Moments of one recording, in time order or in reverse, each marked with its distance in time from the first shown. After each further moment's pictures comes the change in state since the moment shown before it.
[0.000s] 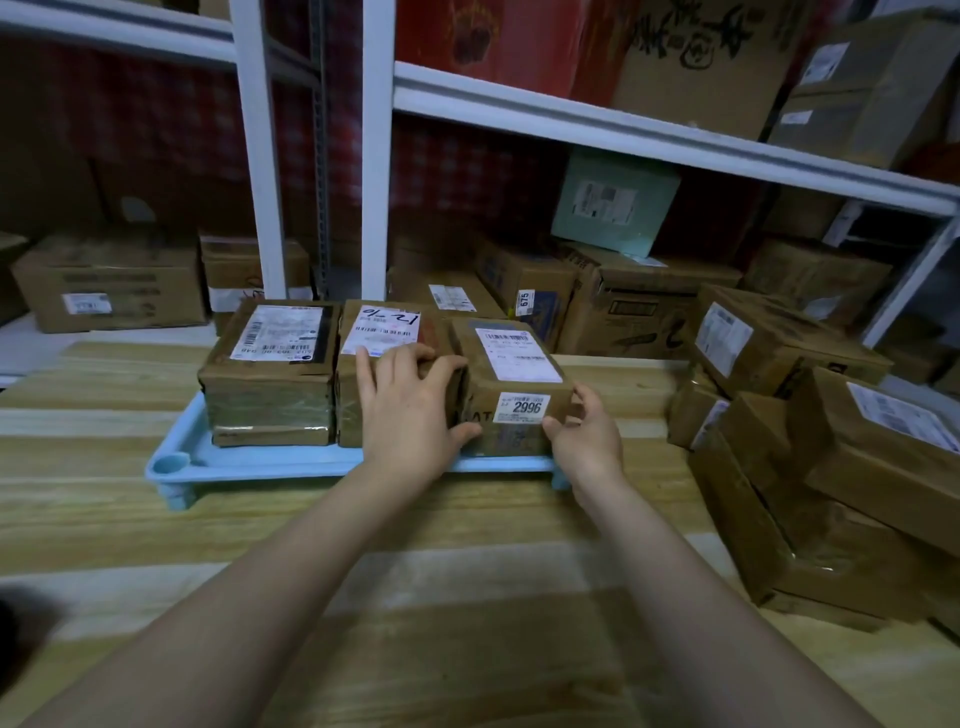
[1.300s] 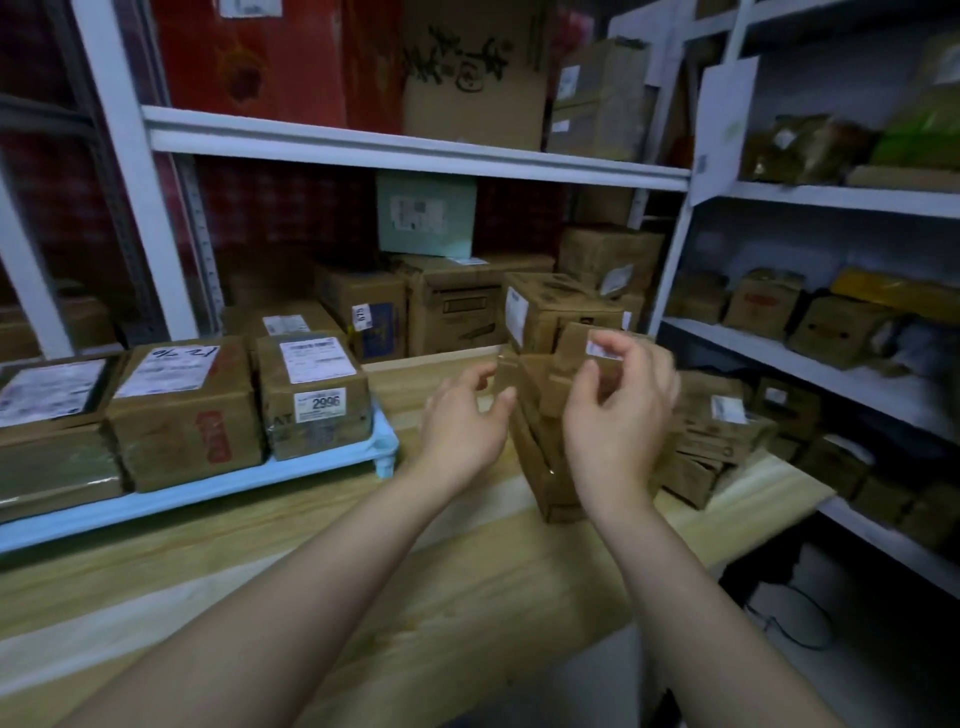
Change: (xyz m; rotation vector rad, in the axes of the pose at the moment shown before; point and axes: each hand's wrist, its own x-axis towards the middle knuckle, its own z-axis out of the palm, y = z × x) left_hand -0.037 0.230 0.008 -0.747 -0.308 -0.008; right_hand -0.087 0.003 -0.214 -0.085 0.752 -0.421
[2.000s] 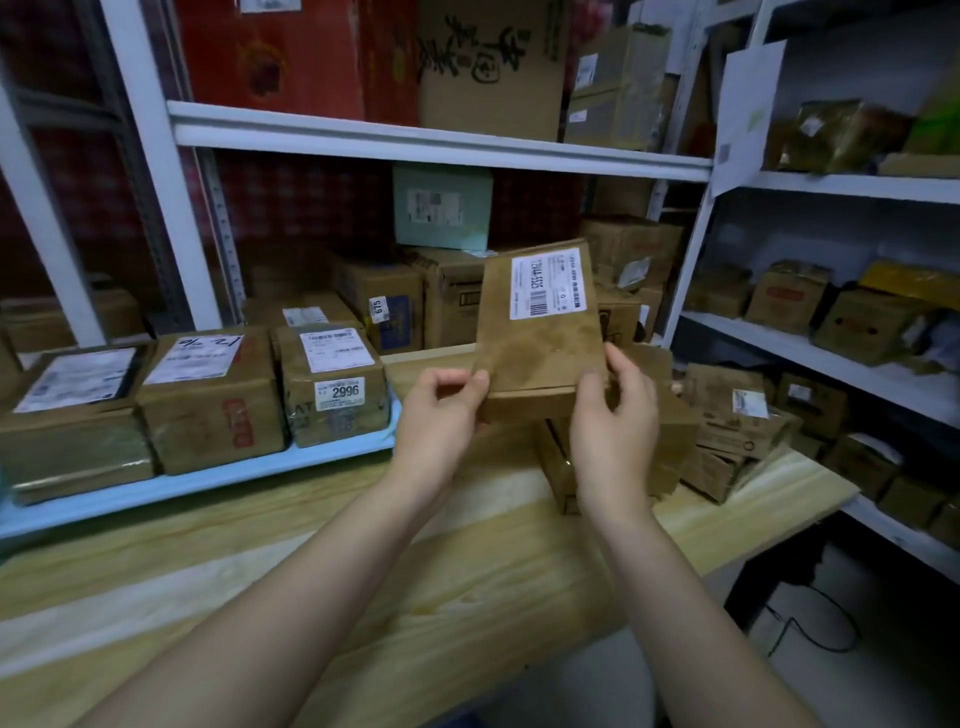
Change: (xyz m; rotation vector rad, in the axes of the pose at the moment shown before) left_hand -0.026 0.004 -0.029 -0.705 0.112 -0.289; right_hand -0.015 -0.005 0.004 0.271 -0.179 0.372
